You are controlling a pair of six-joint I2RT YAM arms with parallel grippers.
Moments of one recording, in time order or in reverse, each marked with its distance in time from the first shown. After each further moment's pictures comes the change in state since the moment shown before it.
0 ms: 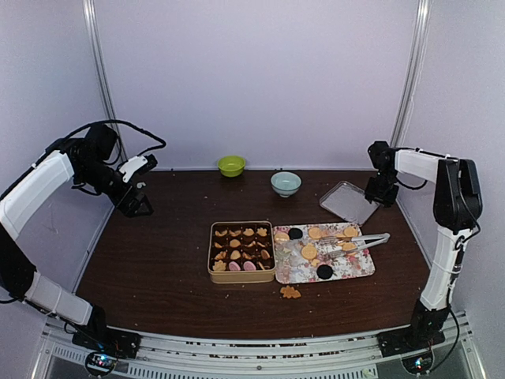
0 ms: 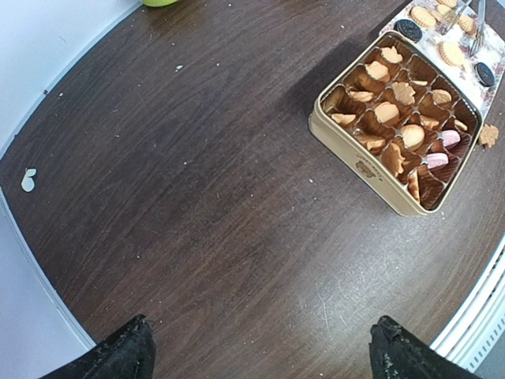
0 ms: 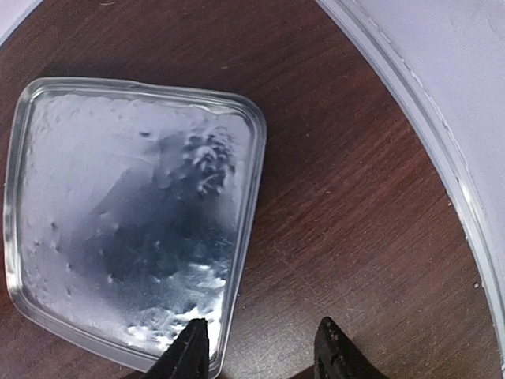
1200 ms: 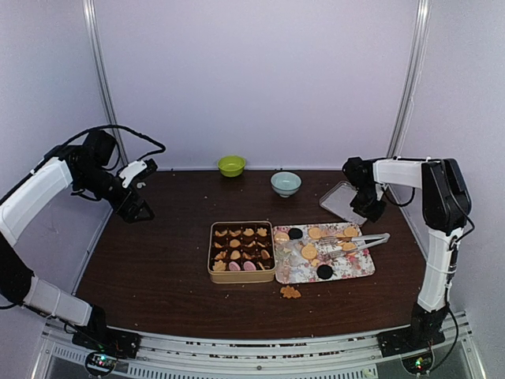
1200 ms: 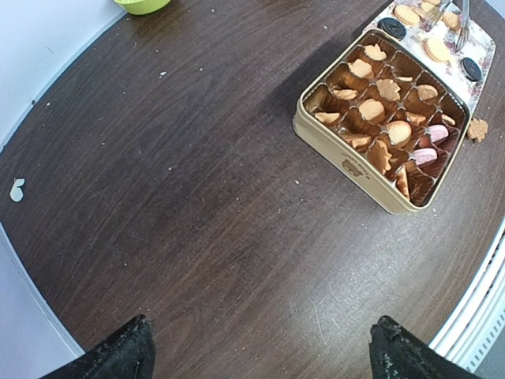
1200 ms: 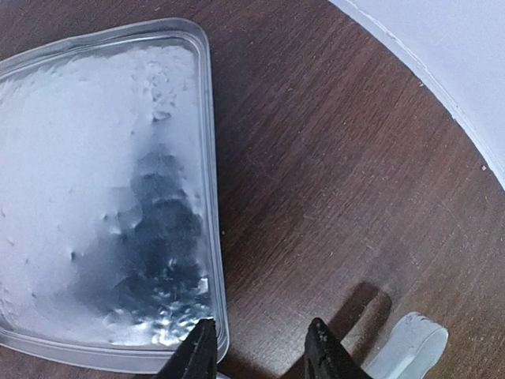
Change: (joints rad) left arm 0.004 -0.042 -0.073 0.039 0.048 0.030; right arm 0.169 0.037 -0.081 -0.060 0.214 0.454
